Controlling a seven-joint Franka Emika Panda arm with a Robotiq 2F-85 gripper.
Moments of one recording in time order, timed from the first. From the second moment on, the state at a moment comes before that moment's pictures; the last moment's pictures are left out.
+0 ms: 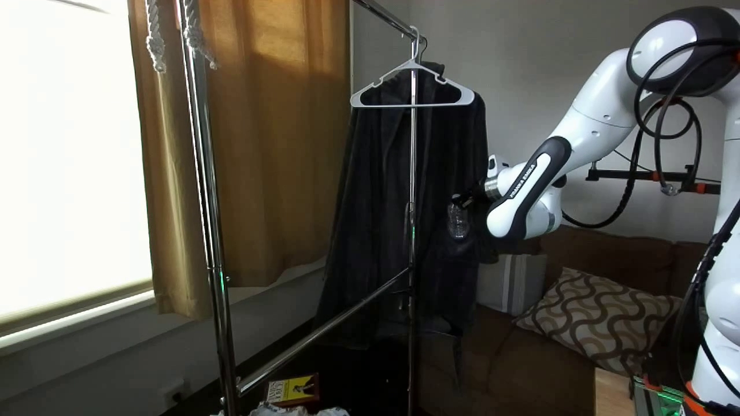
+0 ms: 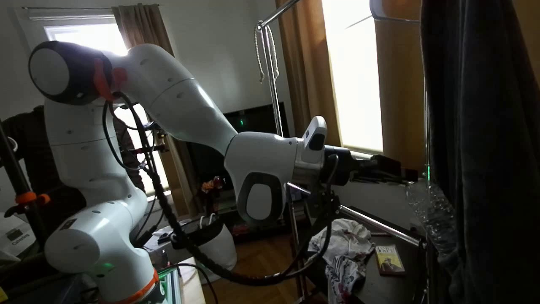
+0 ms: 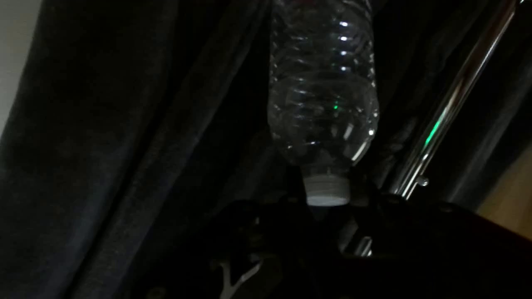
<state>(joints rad) -0.34 0.08 -0.26 -2.51 -0.11 3.86 -0.48</state>
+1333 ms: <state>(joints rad) -0.34 -0.05 -0.29 -2.52 -0.32 3.79 -0.11</state>
